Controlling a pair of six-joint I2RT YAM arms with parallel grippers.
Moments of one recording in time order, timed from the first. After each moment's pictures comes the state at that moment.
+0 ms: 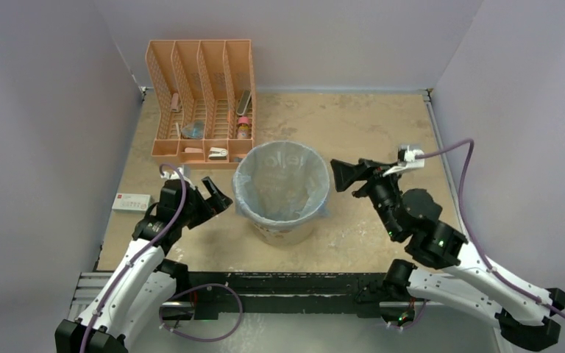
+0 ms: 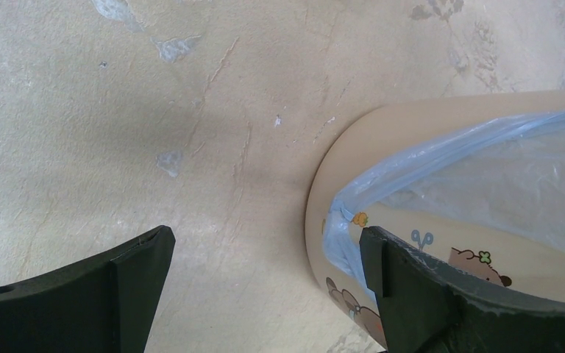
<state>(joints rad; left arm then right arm) -0.26 0.69 0.47 -0.48 0.07 -0.78 0.99 0.67 0.87 -0.14 0.58 0.41</state>
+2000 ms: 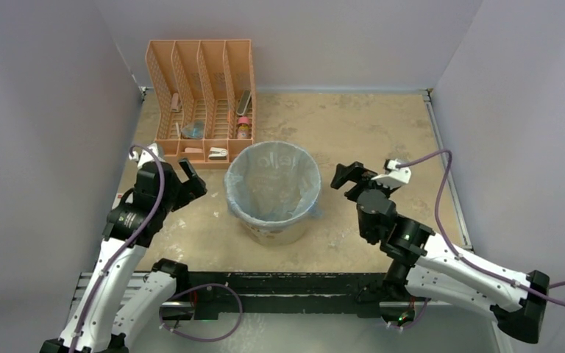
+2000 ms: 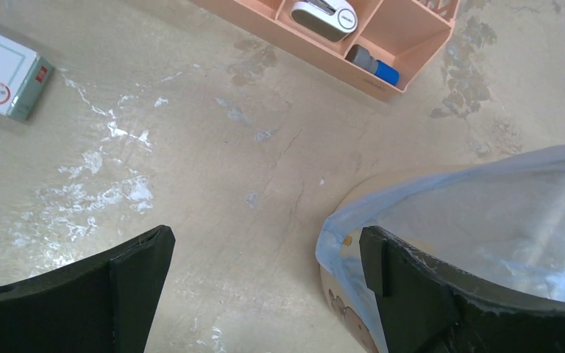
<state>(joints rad) -0.26 0.72 0.90 -0.88 -0.24 -0.67 0.99 0.72 0.63 -0.15 1.04 0.70</state>
